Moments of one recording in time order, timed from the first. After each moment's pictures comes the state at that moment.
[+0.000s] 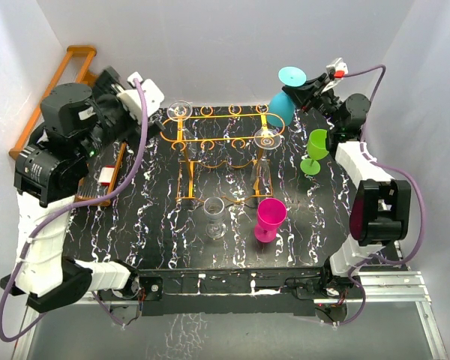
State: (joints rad) left arm -0.49 1.27 2.10 -0.99 -0.15 0.75; right arm -0.04 1.65 1.25 0.81 -0.82 0.32
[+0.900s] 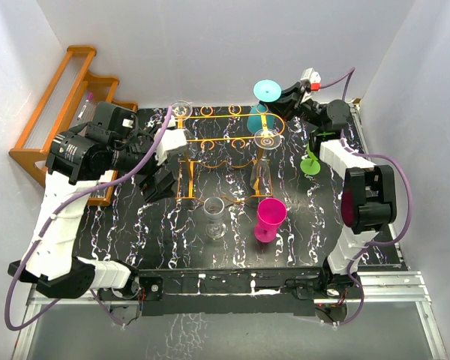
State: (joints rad) left arm -0.45 1.32 1.93 -1.53 0.52 0.67; right arm 0.07 1.80 1.27 1.10 -1.02 0.33
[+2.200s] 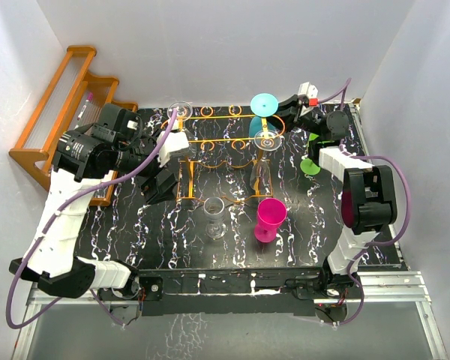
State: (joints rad) left arm -0.45 1.32 1.88 -1.54 0.52 0.67; right arm 0.07 1.80 1.17 1.26 -1.14 0.32
